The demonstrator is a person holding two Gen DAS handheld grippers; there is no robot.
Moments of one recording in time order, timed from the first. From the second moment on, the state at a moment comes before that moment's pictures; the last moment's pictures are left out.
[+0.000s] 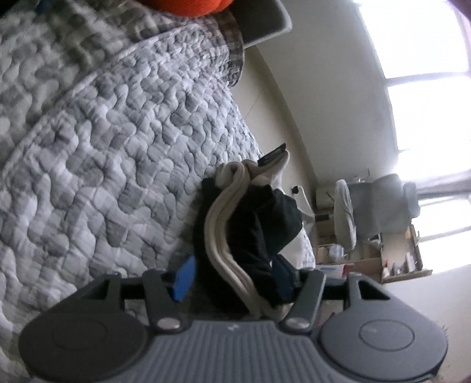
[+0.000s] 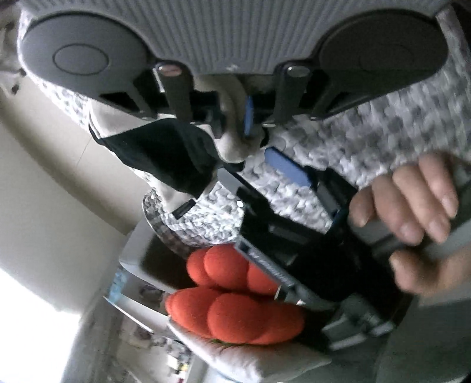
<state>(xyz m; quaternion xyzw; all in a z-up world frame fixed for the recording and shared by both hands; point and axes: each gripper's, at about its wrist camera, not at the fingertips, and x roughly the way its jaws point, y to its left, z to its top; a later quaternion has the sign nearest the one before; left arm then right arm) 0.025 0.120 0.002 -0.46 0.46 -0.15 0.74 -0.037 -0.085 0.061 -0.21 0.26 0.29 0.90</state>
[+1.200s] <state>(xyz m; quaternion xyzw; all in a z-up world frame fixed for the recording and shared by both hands) 0.021 0.117 -0.001 -0.49 0.47 -0.16 0.72 -0.049 -0.062 0.046 -0.30 0.21 0.27 0.89</state>
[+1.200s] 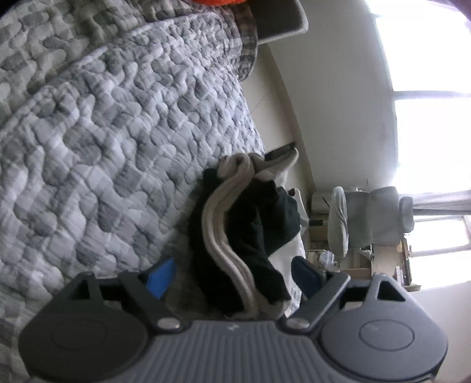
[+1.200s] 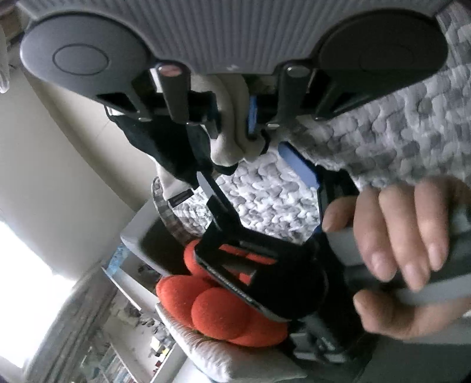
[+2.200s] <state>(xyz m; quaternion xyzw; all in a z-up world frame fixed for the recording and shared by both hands) 0.035 0.067 -0.003 -0.39 0.48 -0.19 0.76 -0.053 -0.060 0.039 -0.30 0.23 0.29 0.88</state>
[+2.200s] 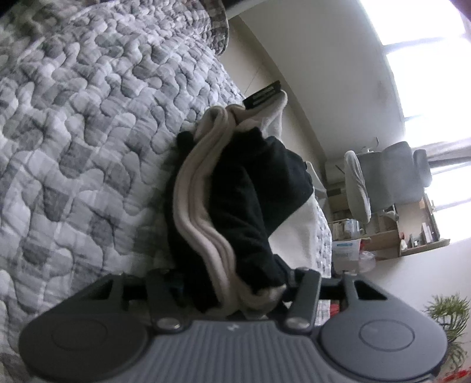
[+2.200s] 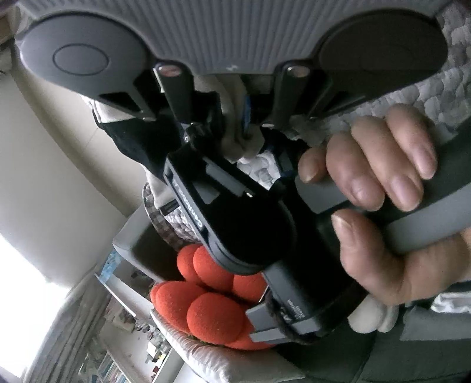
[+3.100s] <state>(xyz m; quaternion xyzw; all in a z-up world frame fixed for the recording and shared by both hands) 0.040 0.065 -0.001 -0.39 0.49 -0.18 0.76 0.020 -0.189 0.052 0.06 0.36 0.13 0.92</state>
